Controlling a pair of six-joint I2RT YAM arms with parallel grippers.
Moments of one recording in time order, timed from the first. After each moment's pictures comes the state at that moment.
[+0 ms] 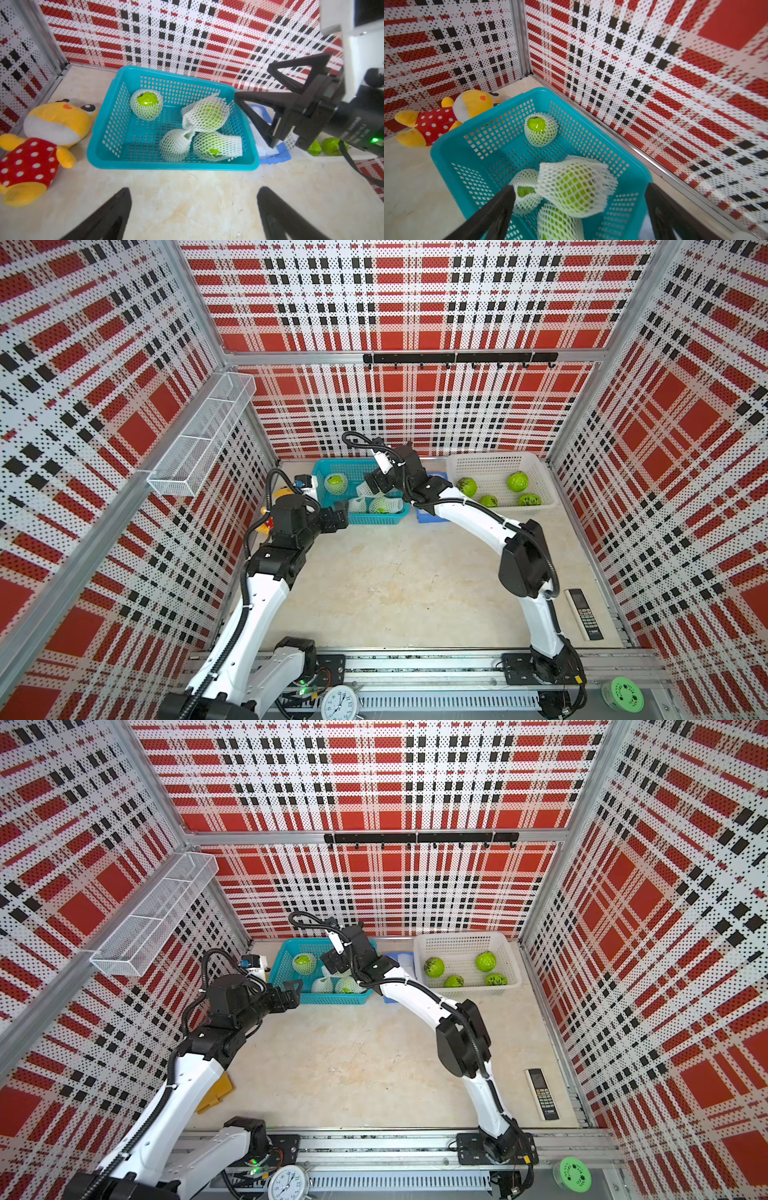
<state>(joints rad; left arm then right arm) -0.15 0.96 0.89 -0.33 0.10 -0.23 0.77 2.10 1.97 -0.21 0.18 -0.14</state>
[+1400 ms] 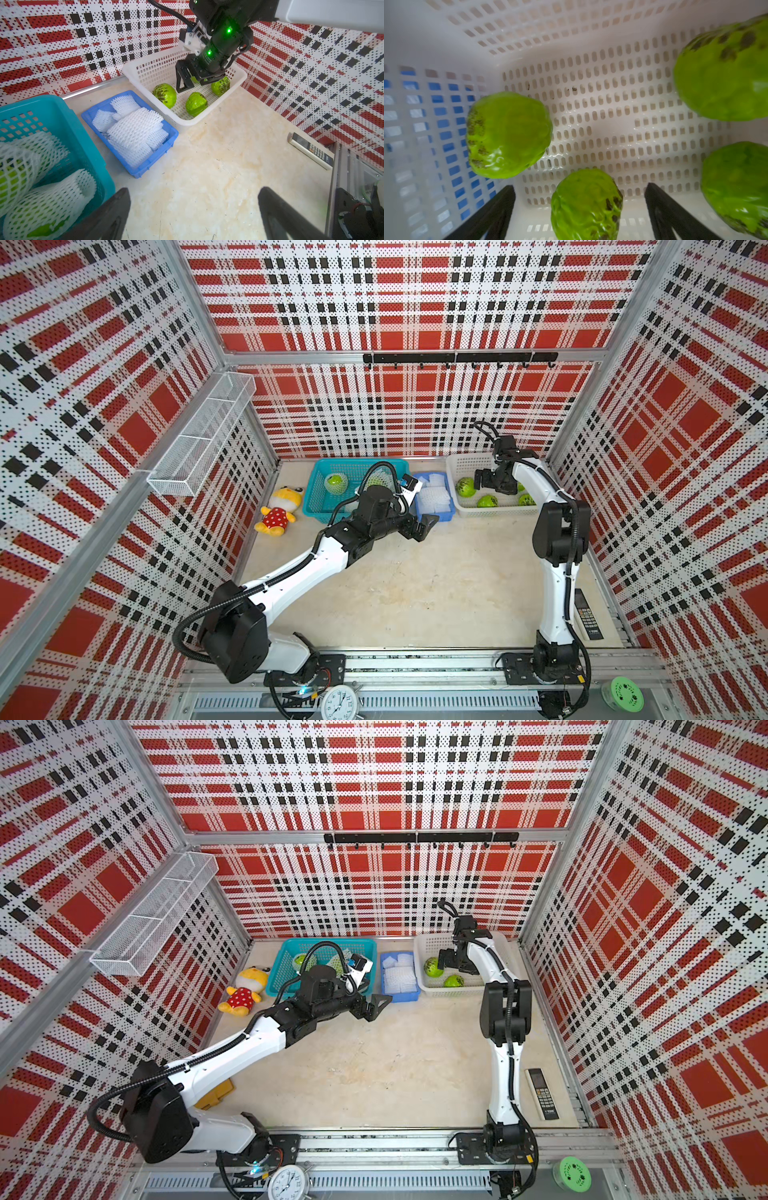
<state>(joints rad) -0.66 1.40 1.06 -0.04 0.24 -0.10 0.11 2.28 2.07 -0.97 -0.01 0.23</state>
